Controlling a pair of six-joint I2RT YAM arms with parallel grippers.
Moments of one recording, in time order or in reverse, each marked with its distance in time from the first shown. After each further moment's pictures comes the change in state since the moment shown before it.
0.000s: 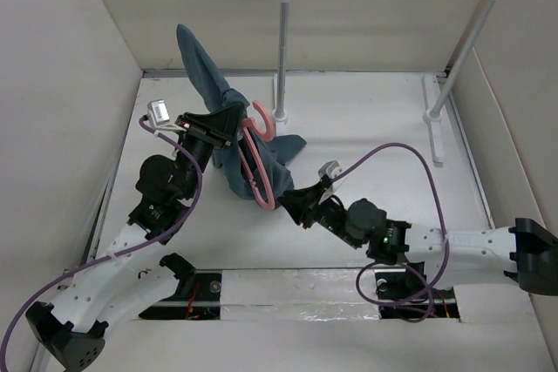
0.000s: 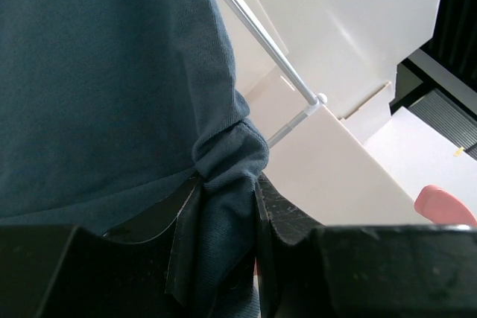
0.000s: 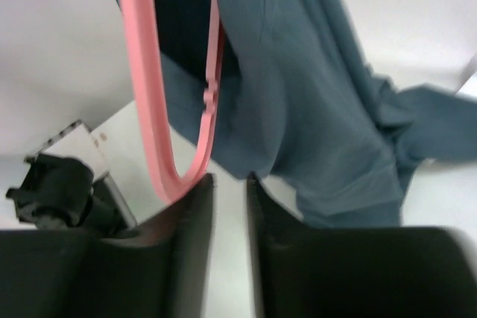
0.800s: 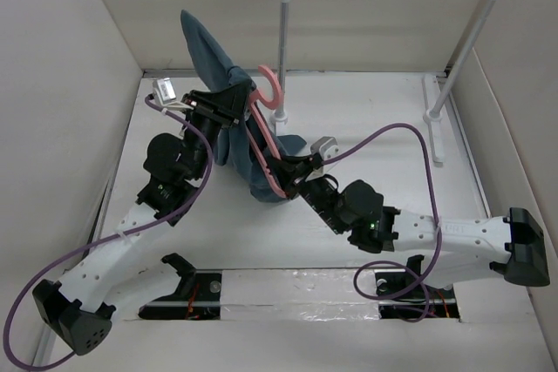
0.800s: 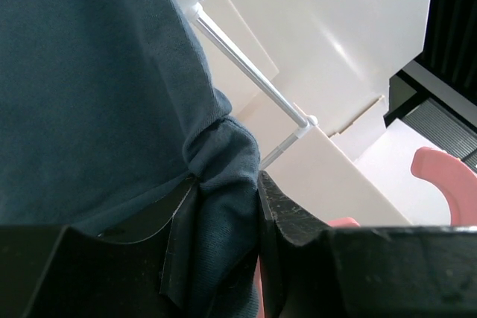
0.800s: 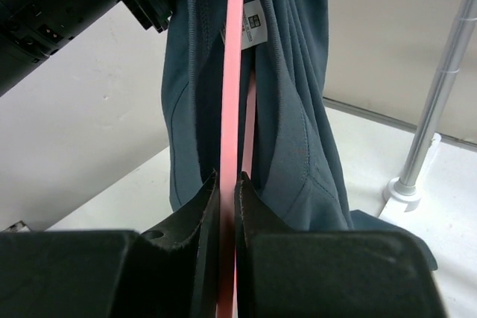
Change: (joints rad) left arm -0.003 0.175 0.163 0.054 -0.008 0.024; right arm 0.024 0.163 0.320 0.076 0.163 -0.299
